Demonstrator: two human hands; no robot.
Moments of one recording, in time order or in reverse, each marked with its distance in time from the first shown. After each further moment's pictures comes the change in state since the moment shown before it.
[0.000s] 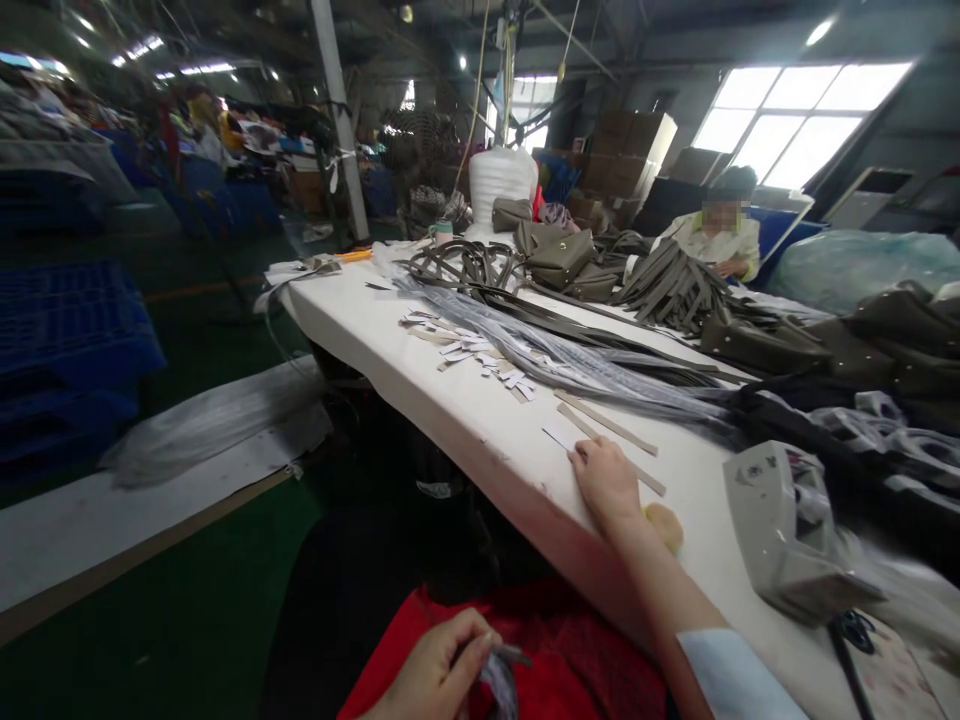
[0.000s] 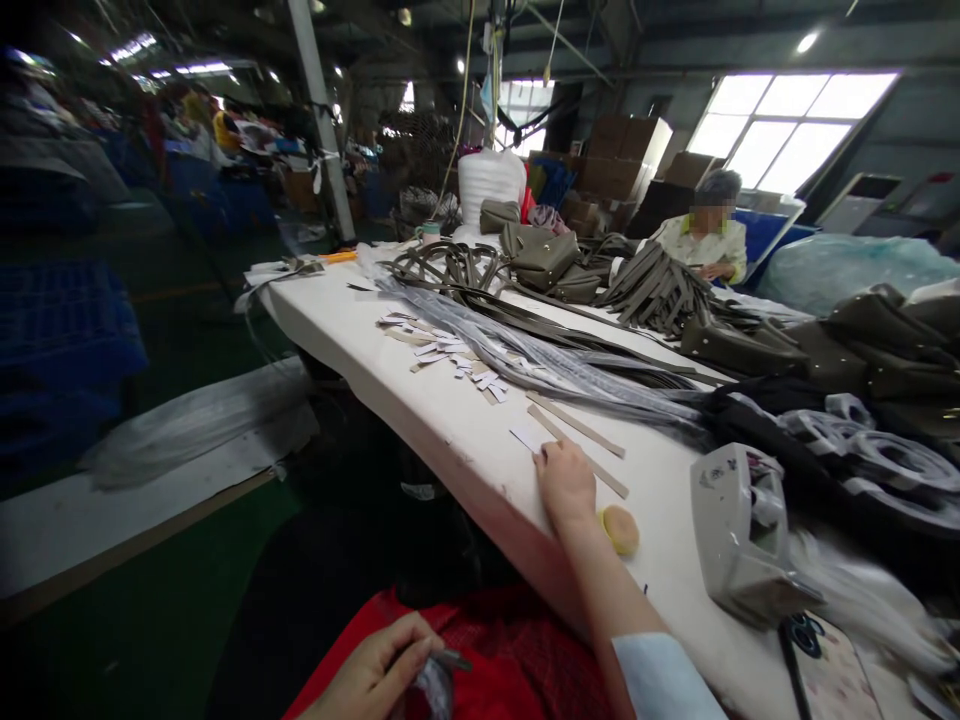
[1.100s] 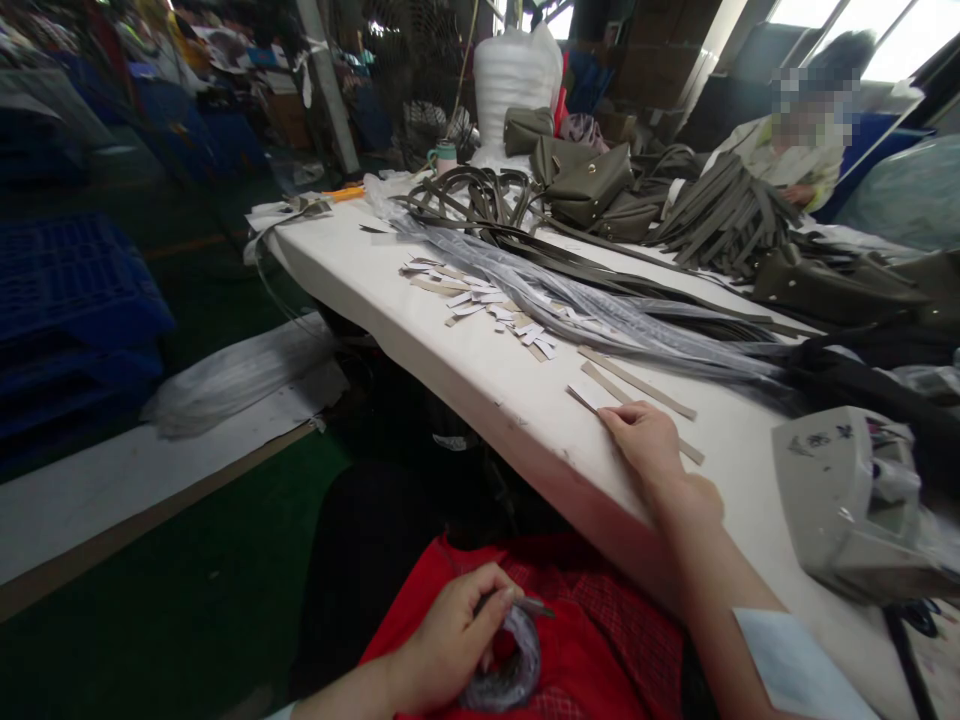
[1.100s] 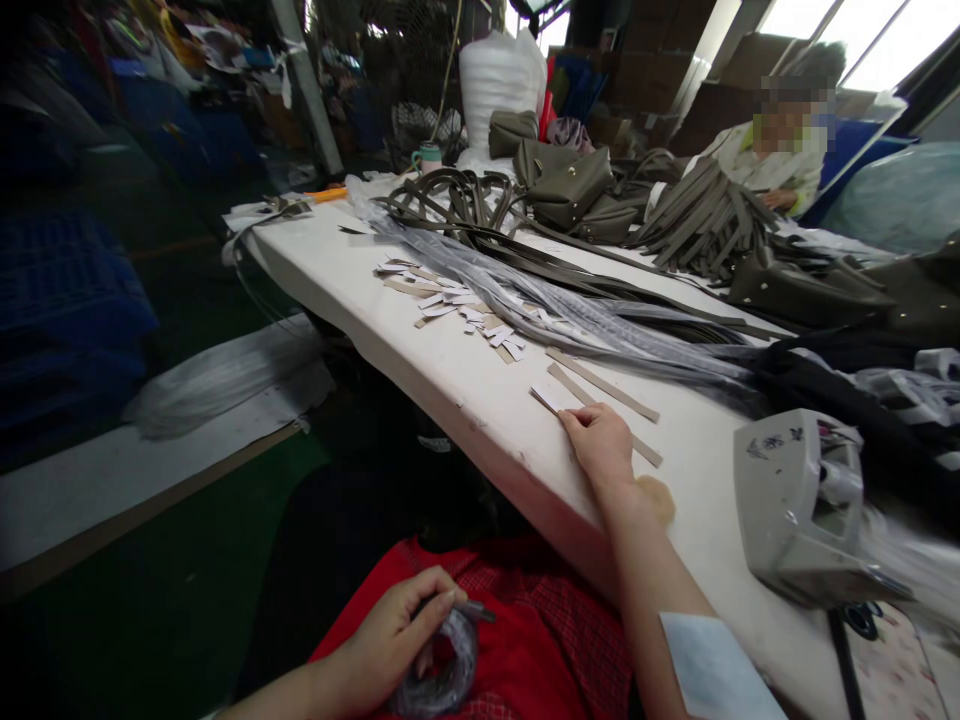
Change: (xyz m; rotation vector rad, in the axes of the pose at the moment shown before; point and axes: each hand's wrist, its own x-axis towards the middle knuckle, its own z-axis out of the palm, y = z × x) left_hand 0.010 0.004 -0.006 -0.045 -0.084 -0.038; right_hand 0.013 0.026 0.013 0.241 -0.009 0.167
